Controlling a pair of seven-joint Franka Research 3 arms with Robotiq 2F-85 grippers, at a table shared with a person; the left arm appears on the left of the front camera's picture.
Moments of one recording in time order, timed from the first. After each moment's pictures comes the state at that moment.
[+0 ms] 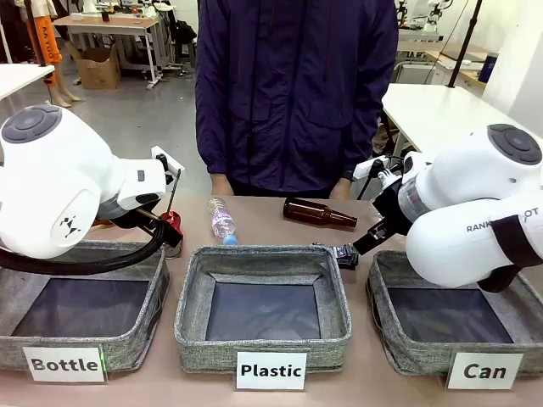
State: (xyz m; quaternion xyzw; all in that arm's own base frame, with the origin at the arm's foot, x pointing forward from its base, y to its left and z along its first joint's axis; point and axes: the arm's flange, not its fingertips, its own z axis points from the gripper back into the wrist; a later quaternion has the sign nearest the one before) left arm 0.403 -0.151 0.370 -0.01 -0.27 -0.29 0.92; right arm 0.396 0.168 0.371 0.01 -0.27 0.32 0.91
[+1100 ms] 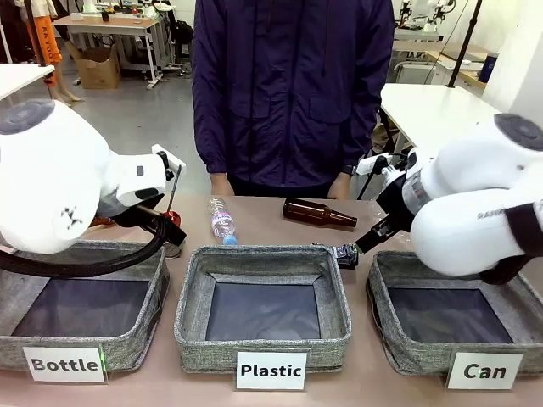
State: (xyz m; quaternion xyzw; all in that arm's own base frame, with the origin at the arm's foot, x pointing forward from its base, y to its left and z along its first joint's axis) left arm 0.395 -0.153 0.387 -0.06 -0.26 -0.29 0.92; right arm 0.389 0.163 0.393 0.04 -0.25 0.31 0.92
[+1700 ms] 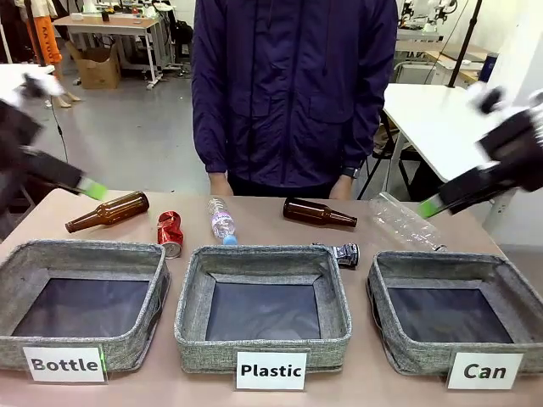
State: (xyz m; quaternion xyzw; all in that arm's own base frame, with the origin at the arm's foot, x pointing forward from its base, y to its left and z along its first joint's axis) left arm 0.345 0.007 0.494 -0.28 -0.28 -0.28 0.87; right arm 0.309 0.065 0.526 0.23 -0.22 0.21 0.92
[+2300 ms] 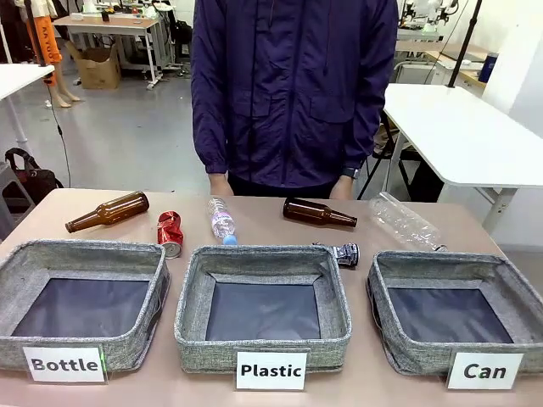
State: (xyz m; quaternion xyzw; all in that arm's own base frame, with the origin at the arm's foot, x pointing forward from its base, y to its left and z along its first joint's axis) left arm 0.283 0.185 0.429 -0.53 -0.37 -0.15 0.75; right arm 0.224 -0.183 0.472 0.48 -0.23 -0.02 0.85
